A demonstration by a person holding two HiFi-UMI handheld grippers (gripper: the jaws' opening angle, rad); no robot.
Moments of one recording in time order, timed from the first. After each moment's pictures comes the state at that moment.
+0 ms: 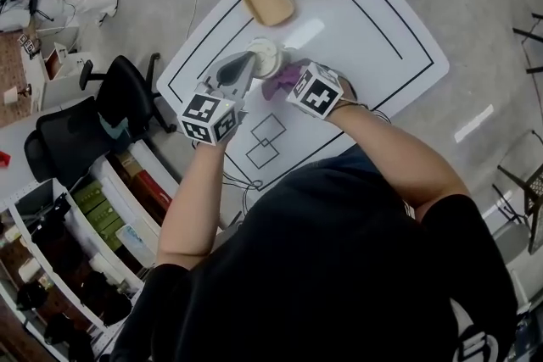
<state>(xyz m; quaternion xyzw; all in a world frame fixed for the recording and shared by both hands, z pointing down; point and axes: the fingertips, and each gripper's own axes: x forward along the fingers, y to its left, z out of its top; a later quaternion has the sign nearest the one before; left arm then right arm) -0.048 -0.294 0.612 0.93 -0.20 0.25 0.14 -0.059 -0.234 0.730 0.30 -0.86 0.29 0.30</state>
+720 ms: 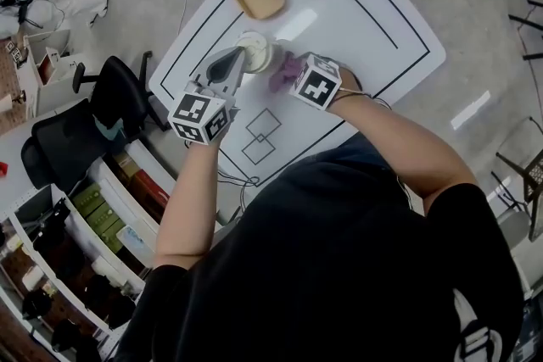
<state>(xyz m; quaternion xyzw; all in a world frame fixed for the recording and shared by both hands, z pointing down) -0.051 -0.295 0.617 0.94 -0.20 0.25 0.14 -0.037 -0.216 0.766 0.28 -0.83 0.30 0.37</state>
